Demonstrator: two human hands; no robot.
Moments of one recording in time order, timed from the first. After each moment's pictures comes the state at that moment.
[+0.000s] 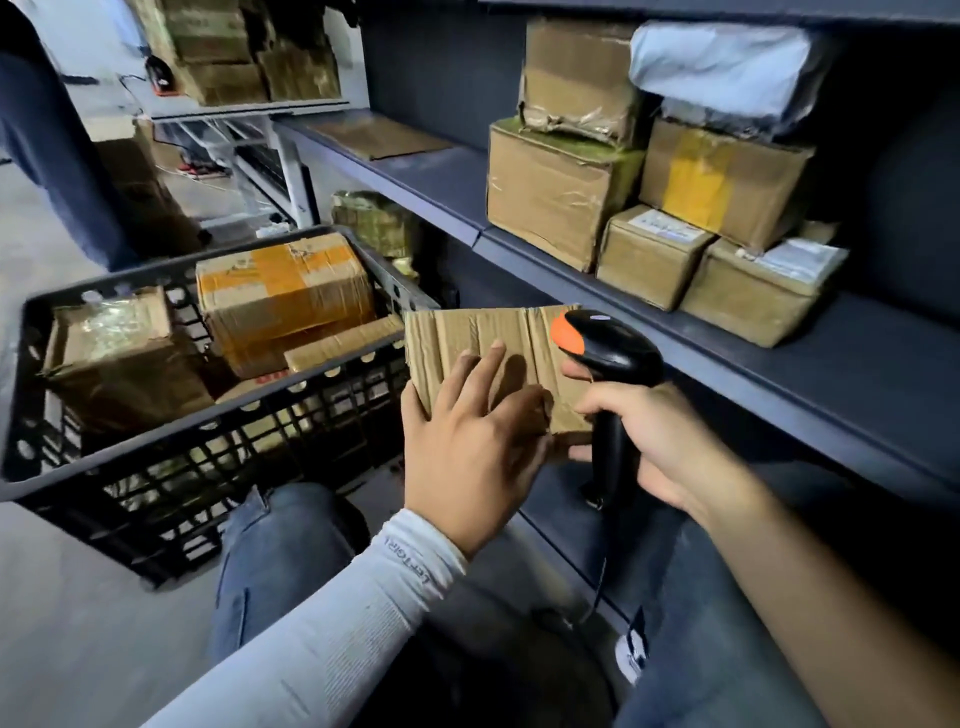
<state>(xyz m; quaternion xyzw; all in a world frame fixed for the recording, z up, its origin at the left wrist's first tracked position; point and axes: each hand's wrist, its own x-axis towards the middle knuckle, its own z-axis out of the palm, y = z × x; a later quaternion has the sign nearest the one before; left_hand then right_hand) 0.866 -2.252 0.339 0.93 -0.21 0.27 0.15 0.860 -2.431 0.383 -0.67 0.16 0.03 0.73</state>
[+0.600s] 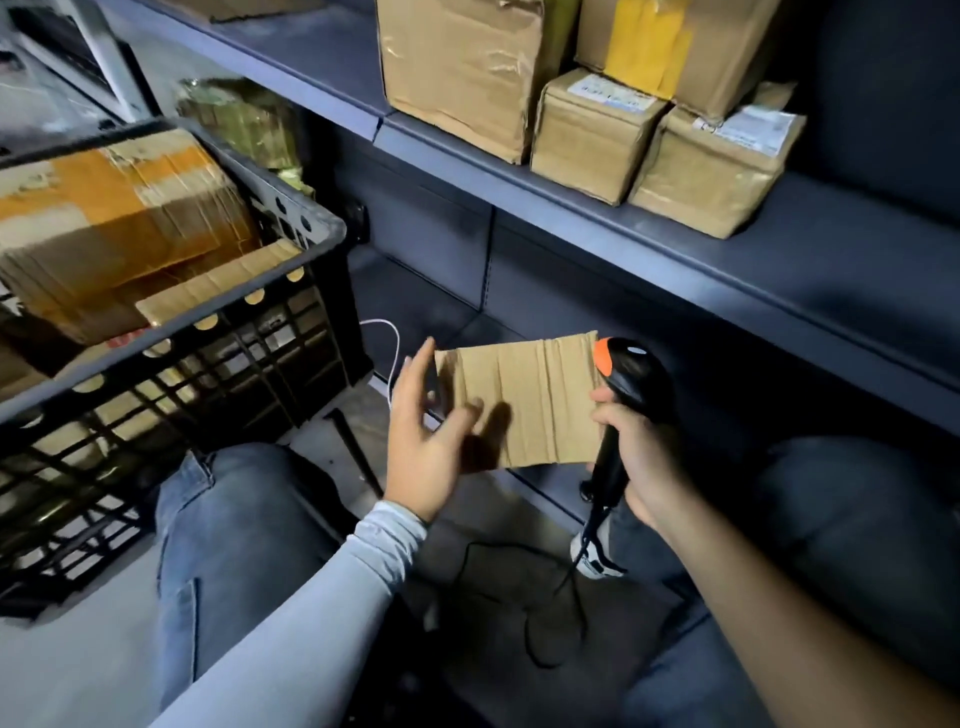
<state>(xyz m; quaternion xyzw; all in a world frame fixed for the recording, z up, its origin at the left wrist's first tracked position) 0.895 -2.271 0.219 0.68 -0.08 -0.02 0.72 0.830 -2.474 0.245 -0.62 0.38 -0.11 0.68</state>
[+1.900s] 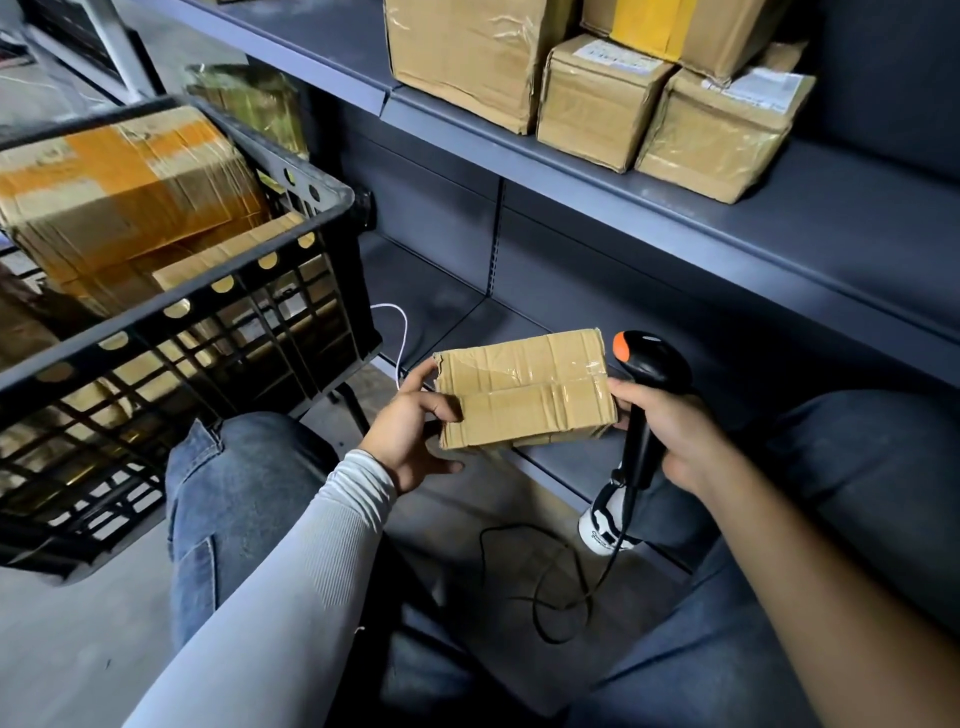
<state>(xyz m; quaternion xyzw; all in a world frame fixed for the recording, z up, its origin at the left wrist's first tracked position) 0.907 -2.242 0.214 0.60 0.10 -0.34 0.72 0.819 -2.506 0.228 -0.64 0.37 -0.03 0.67</state>
